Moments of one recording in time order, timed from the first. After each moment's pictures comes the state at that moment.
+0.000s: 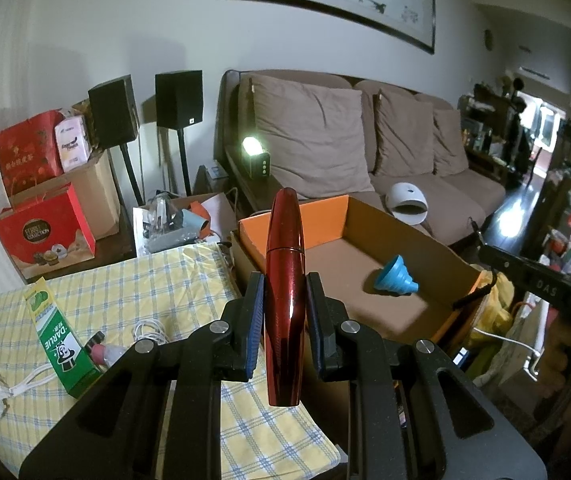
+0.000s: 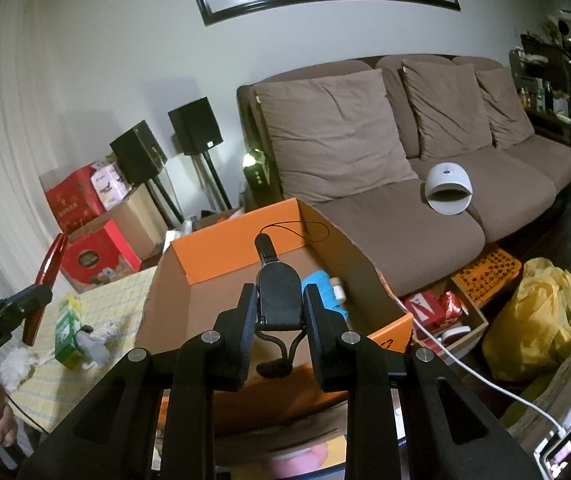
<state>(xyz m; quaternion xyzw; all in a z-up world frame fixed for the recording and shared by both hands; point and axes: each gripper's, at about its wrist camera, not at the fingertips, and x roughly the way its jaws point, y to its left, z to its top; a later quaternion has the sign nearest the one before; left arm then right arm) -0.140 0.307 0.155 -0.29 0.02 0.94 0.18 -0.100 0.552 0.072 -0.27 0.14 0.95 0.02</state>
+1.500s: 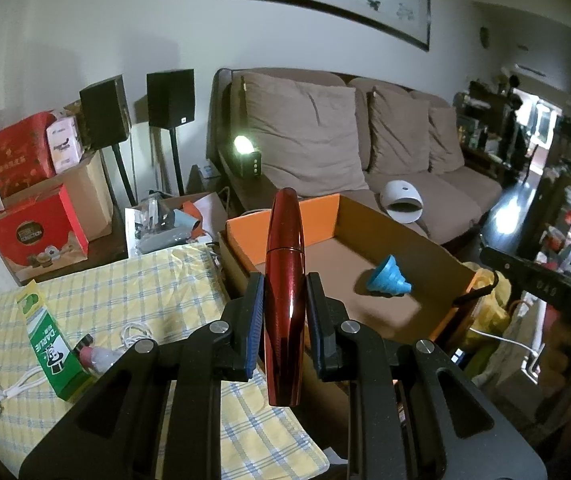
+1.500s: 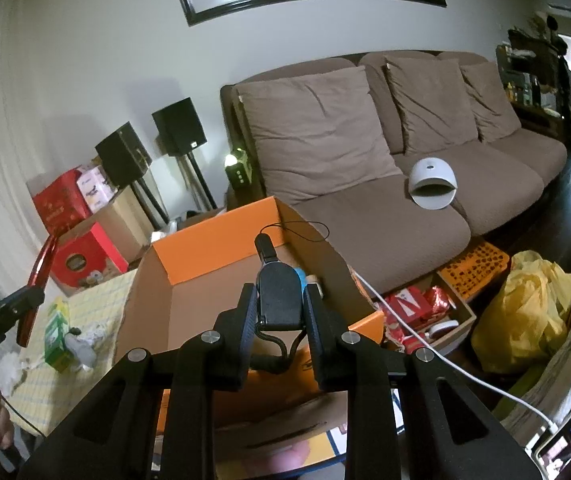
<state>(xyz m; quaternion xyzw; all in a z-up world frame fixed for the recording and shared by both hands) -0.147 0.318 0.151 -0.29 0.03 0.94 0.19 -0.099 0.562 0.069 -0.27 0.14 0.95 0.04</state>
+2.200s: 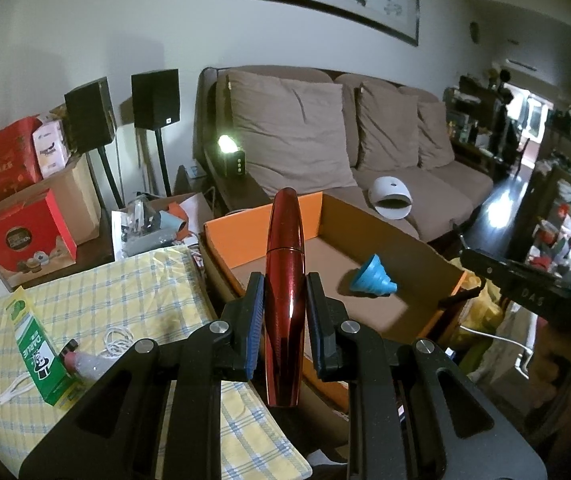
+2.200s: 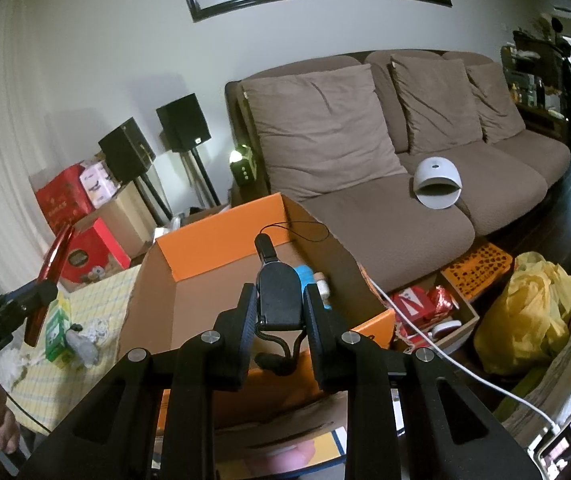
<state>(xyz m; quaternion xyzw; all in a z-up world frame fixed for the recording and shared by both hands) -0.148 0.341 0.151 -0.30 0.03 0.93 0.20 -0.101 0.556 0.066 -0.28 0.14 0.95 0.03</state>
